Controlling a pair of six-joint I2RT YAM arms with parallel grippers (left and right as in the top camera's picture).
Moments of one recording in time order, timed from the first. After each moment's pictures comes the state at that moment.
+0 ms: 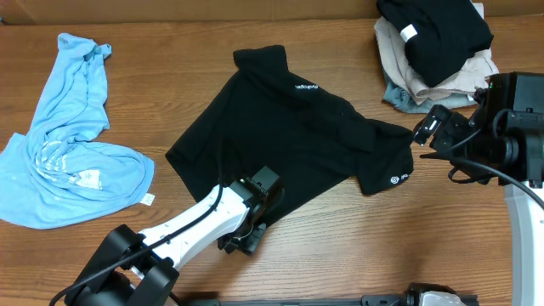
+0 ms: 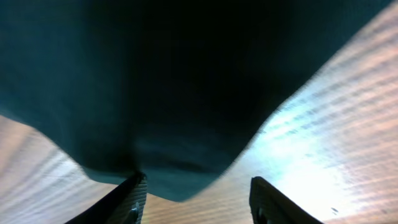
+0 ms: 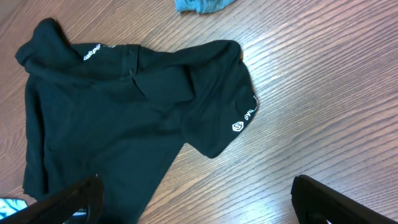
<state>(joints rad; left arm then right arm) -0.71 1.60 0.86 -0.99 -0.02 -0.28 -0.10 1.28 1.48 -1.32 -0.12 0.46</state>
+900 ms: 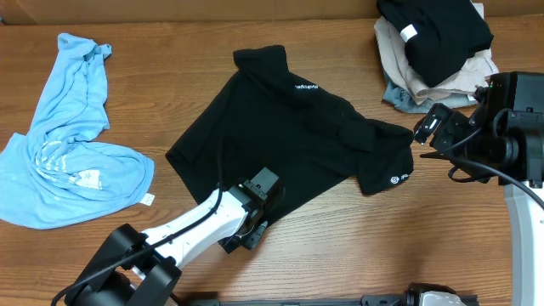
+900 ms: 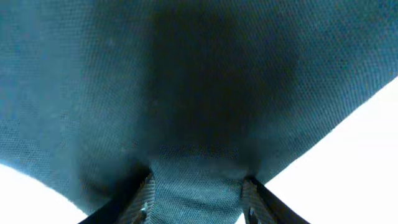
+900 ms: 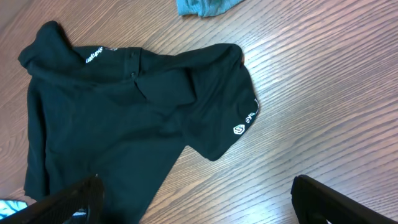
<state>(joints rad) -0.71 1.61 0.80 -0.82 -0.07 -0.23 -0.10 1.28 1.48 -1.31 -0.12 0.46</state>
